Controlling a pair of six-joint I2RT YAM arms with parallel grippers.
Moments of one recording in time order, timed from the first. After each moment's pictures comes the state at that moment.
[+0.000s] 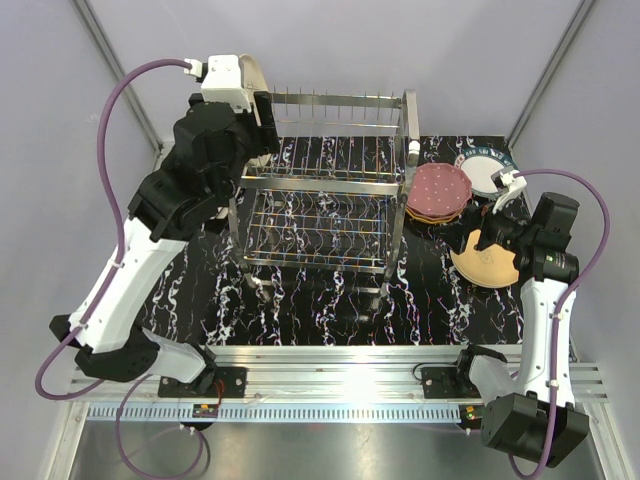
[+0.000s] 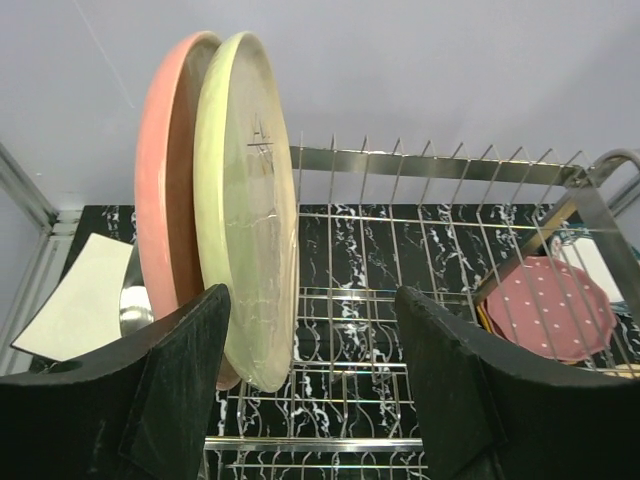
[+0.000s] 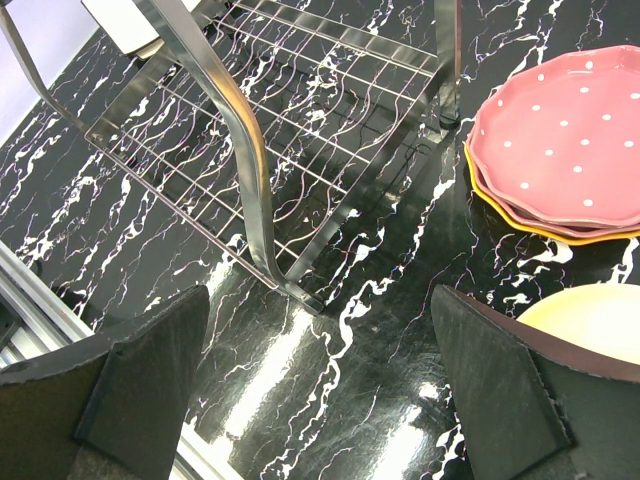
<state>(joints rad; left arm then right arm) -0.73 1.40 1.98 -0.71 -0.62 -0.19 -0.31 0.93 0.97 -0.57 -0.93 -0.17</state>
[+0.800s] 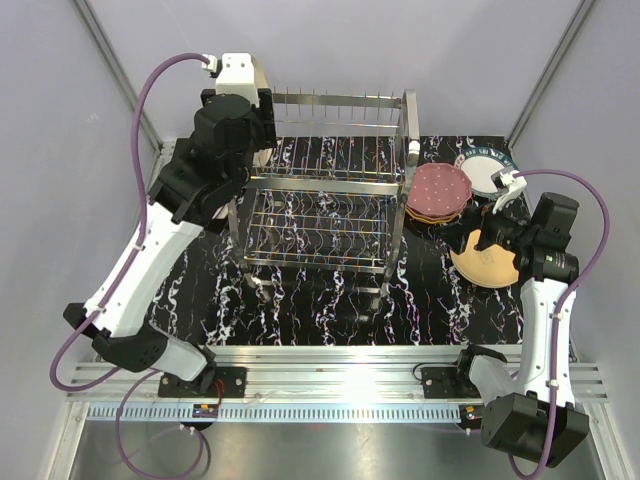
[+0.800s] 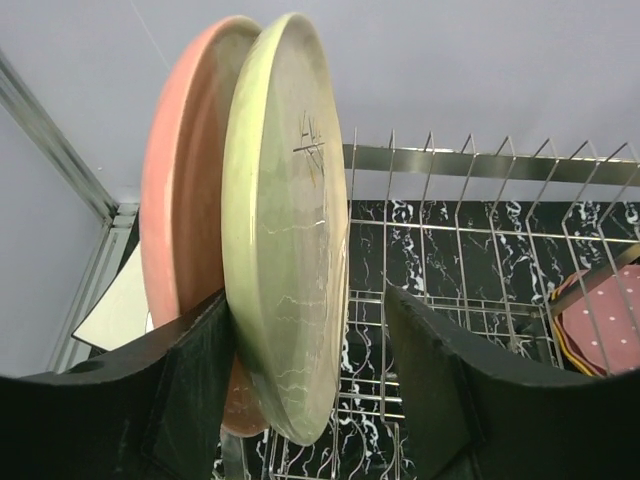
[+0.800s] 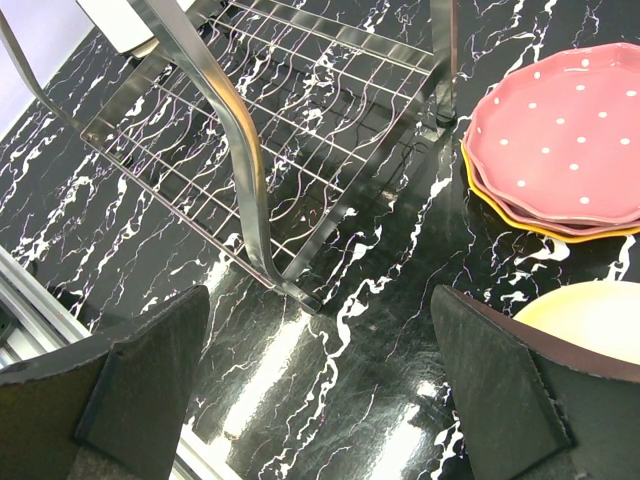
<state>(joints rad) -0.66 1.46 1.96 -0.67 -0.67 -0.12 -0.31 0.93 0.97 -0.57 -0.92 -0.17</state>
